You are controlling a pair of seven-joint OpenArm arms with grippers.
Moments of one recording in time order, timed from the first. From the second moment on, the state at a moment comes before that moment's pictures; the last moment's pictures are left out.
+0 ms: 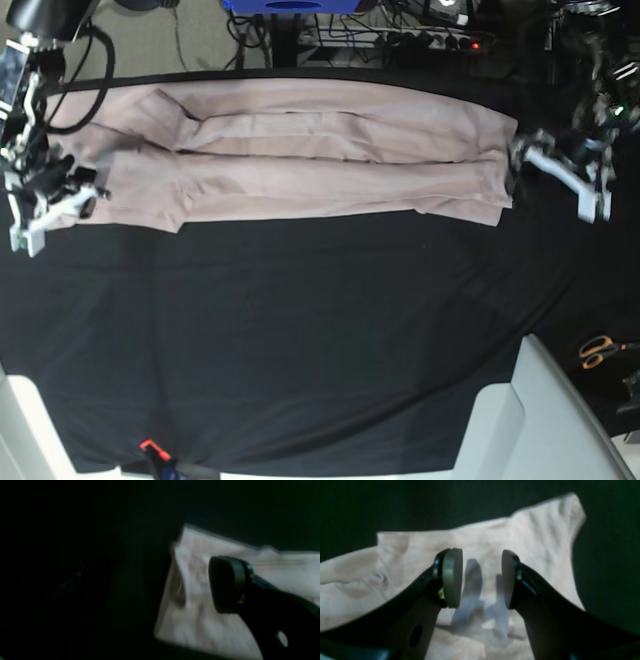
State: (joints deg) left arm 19.2 -21.0 -27.7 83.7 -31.8 -27.1 38.3; right arm -8.7 5.9 26.8 88.8 14.7 15.7 -50.5
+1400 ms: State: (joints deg) left arm 15.2 -18.9 -18.4 81.6 -28.4 -26.0 32.0; right arm -14.1 3.2 26.4 93.8 14.8 15.9 -45.5
